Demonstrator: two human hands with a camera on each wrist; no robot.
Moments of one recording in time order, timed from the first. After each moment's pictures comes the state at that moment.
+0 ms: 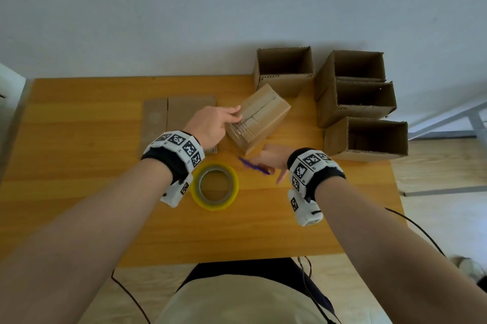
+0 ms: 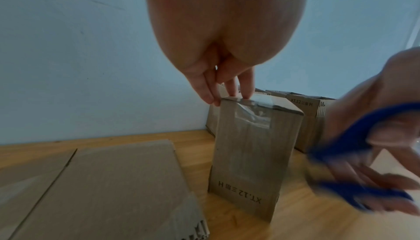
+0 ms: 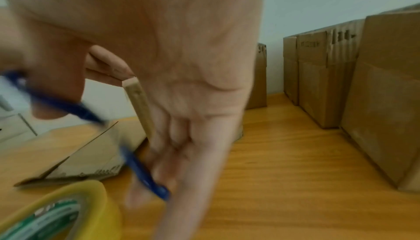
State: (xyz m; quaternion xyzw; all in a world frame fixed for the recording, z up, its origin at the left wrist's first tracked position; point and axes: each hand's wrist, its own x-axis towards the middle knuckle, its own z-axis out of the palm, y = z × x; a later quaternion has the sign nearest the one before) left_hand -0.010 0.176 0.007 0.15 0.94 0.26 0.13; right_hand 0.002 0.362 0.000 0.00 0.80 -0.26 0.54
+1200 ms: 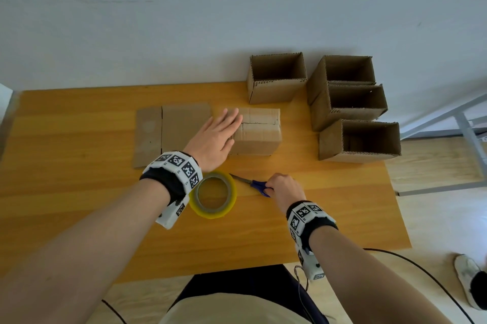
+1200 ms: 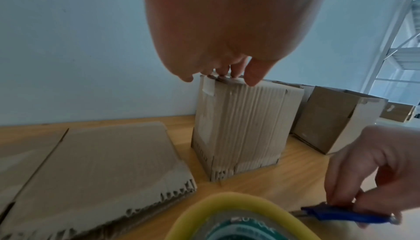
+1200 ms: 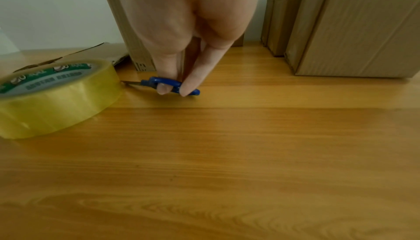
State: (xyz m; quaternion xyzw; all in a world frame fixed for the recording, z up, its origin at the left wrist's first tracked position) left_hand 0.006 0.181 -0.011 0.21 0.95 0.17 0.16; right_hand 0.070 0.394 -0.069 -0.08 0.94 -0.11 0.30
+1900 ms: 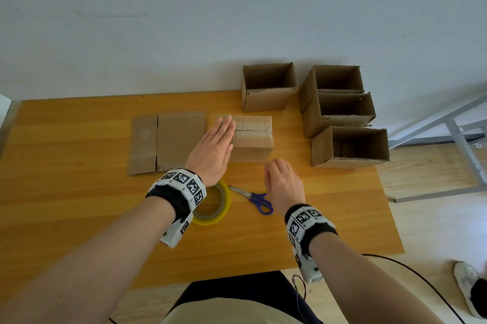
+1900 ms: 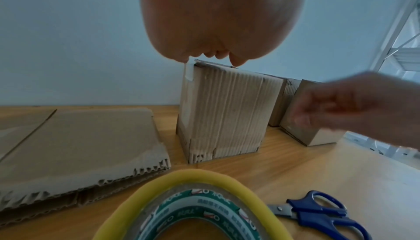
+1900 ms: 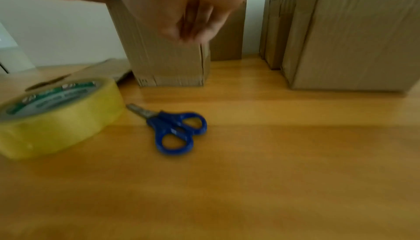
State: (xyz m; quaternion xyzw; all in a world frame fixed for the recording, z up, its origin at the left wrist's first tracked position) left_hand 0.023 0.203 -0.011 0.16 0.97 0.18 0.11; right_hand 0.069 0.399 -0.056 -0.13 0.97 -0.18 -0.05
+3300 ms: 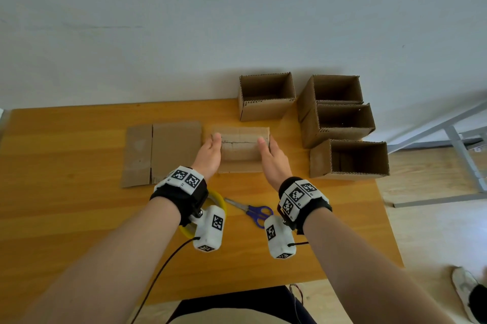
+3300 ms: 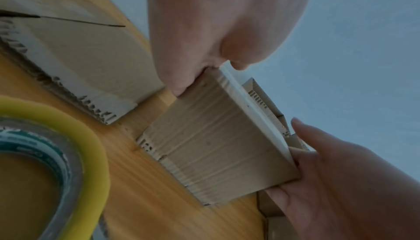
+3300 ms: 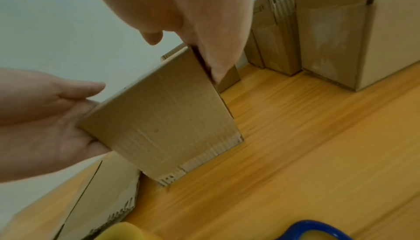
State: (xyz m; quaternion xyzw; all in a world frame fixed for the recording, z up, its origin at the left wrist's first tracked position) left_hand -0.012 0.217 -0.017 -0.22 0.77 0.55 0.22; right_hand -0.003 0.376 -0.012 0.16 0.81 -0.53 0.19
